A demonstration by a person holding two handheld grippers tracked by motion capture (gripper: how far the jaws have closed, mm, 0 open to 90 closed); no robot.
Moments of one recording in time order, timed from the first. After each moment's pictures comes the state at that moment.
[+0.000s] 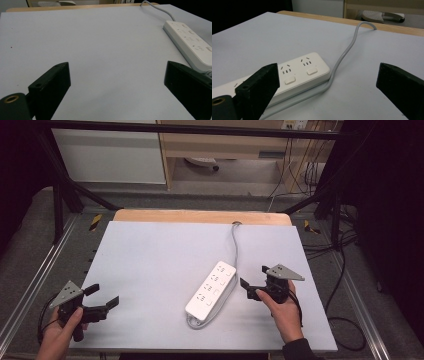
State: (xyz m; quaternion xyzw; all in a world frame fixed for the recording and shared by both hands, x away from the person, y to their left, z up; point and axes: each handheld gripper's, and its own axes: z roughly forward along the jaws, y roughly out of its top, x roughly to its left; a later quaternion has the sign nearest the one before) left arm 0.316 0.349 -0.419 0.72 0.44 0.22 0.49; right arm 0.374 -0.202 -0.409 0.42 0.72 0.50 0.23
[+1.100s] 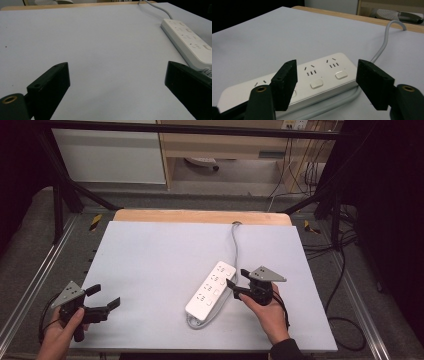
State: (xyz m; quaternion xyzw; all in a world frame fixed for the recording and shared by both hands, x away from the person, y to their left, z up) left arm 0.316 0.347 -0.419 0.73 0.43 0.21 0.49; right arm 0.373 -0.162 -0.415 0.39 0.74 0.51 0.22
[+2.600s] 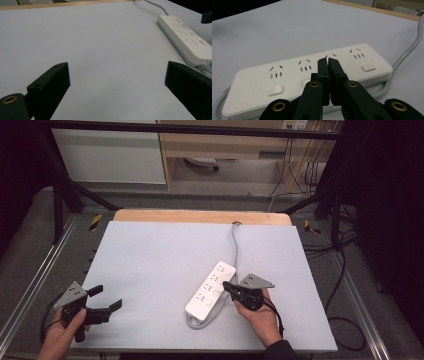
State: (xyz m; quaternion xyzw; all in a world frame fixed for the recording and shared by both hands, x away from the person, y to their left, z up) left arm 0.315 0.343 -0.421 0.74 0.42 0.20 0.49; right arm 0.365 -0.143 -0.435 0.35 0.77 0.50 0.19
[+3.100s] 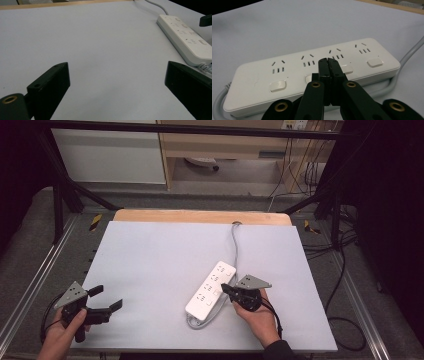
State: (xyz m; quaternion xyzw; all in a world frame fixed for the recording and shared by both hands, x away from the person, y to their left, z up) left arm 0.316 0.342 -0.421 0.74 0.42 0.20 0.49; right arm 0.365 -0.139 -0.438 0.35 0.78 0.49 0.18
